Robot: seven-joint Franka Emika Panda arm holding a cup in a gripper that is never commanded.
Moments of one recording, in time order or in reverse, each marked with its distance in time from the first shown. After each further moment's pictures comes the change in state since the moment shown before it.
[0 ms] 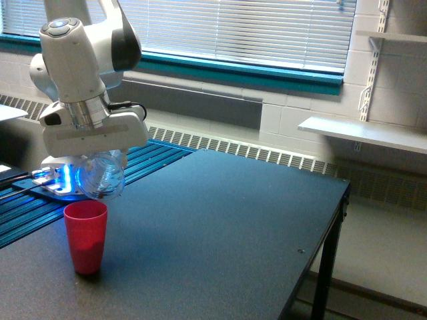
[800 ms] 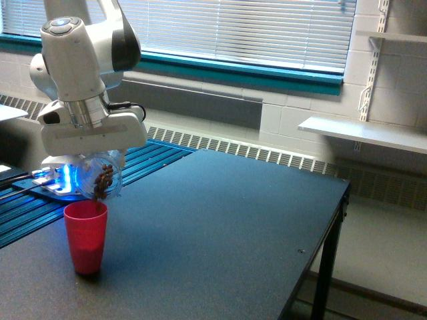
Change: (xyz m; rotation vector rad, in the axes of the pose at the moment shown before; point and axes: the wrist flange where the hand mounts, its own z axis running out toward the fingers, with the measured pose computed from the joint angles) arm 0.002 0.001 -0.001 -0.005 0.018 0.015
